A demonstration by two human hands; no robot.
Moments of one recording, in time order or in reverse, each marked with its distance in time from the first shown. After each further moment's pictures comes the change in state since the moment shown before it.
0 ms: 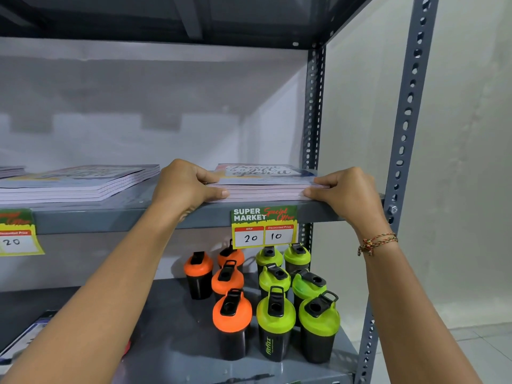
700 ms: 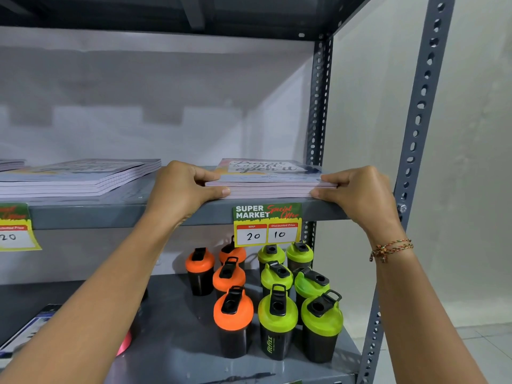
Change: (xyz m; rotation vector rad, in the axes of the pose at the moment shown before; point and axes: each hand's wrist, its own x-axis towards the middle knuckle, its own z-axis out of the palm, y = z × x) left_hand -0.009 -0.009 -0.002 0.079 0.030 0.083; right_hand -0.009 0.000 -0.004 0.024 0.019 -0.009
